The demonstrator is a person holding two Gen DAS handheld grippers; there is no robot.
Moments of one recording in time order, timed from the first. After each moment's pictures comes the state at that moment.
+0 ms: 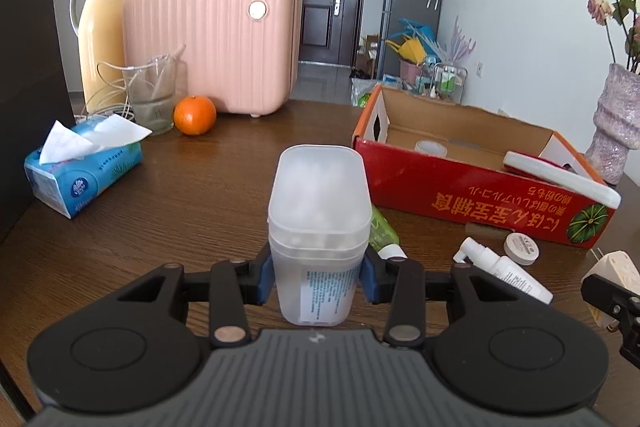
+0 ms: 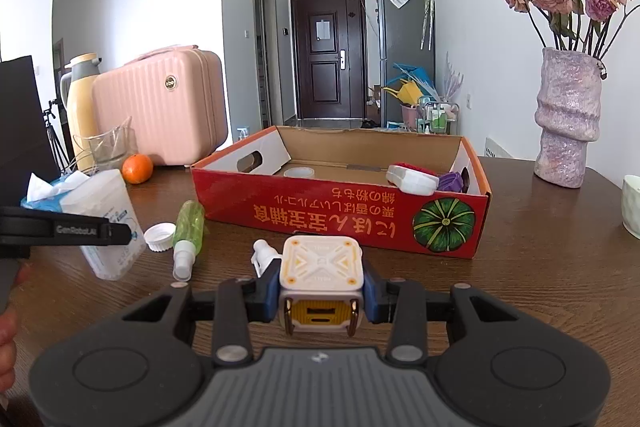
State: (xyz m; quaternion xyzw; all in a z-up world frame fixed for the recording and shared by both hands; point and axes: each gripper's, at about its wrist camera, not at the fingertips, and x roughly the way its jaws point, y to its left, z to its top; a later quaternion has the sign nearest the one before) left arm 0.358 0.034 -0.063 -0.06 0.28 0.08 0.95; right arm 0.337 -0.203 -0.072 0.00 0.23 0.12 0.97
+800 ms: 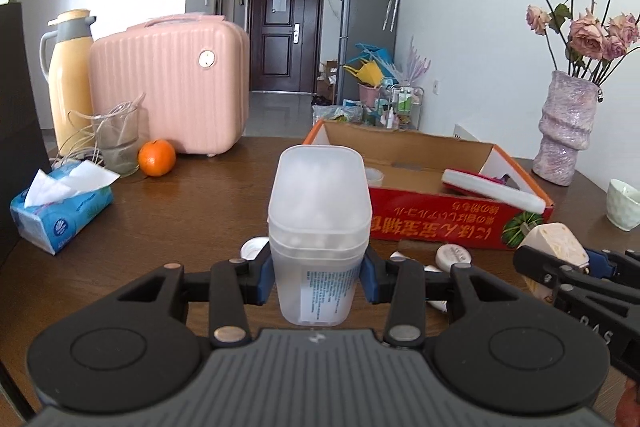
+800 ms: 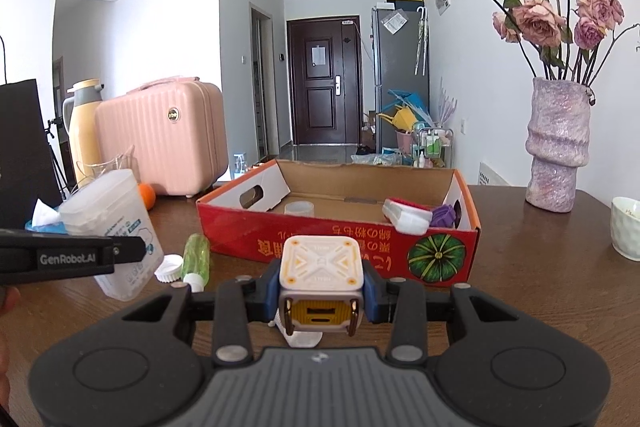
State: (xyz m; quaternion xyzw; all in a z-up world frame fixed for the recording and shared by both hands) left arm 0.332 -0.004 -0.032 -0.03 0.24 0.03 0.97; right arm 0.326 -0.203 -0.049 0.00 0.19 0.12 0.98
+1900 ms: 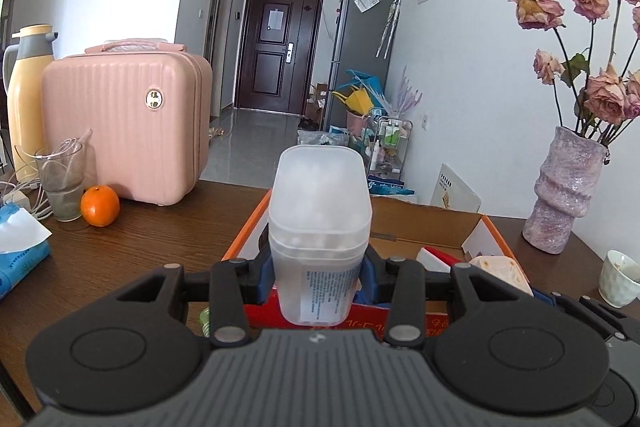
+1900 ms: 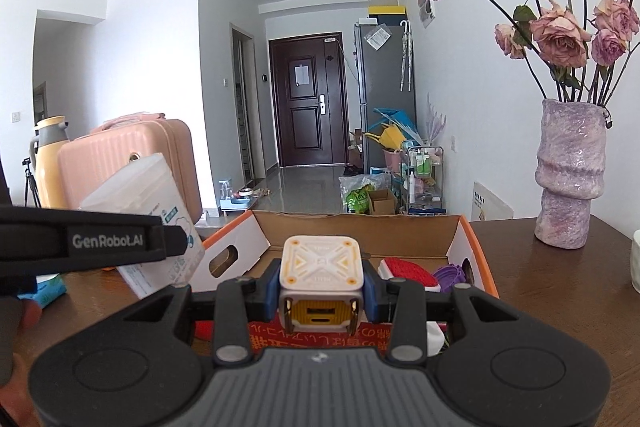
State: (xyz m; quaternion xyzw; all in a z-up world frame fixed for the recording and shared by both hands) left arm 0.431 -0.032 -0.001 -0.08 0.21 0.01 0.98; right arm 0.420 -0.194 -0.029 0.03 0.17 0.09 0.98
